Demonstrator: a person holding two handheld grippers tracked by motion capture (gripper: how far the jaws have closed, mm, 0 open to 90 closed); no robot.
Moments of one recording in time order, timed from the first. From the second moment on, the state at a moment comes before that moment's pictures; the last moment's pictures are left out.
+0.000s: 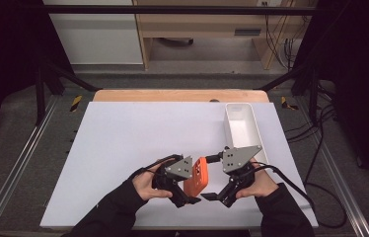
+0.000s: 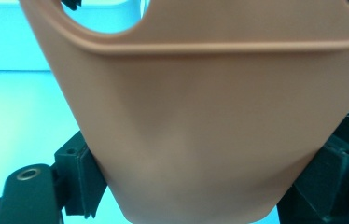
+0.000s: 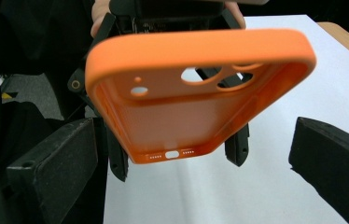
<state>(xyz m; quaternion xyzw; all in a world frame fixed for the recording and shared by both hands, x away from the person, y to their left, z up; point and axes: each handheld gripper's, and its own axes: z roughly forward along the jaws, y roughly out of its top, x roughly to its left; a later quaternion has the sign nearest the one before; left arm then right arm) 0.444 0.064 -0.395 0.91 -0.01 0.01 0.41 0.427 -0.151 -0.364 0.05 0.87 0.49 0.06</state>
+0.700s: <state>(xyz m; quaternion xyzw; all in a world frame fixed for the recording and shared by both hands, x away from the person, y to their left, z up) 0.441 0.055 -0.401 0.91 -0.02 0.00 0.40 0.429 -0.145 -0.367 0.04 0.86 0.50 0.04</state>
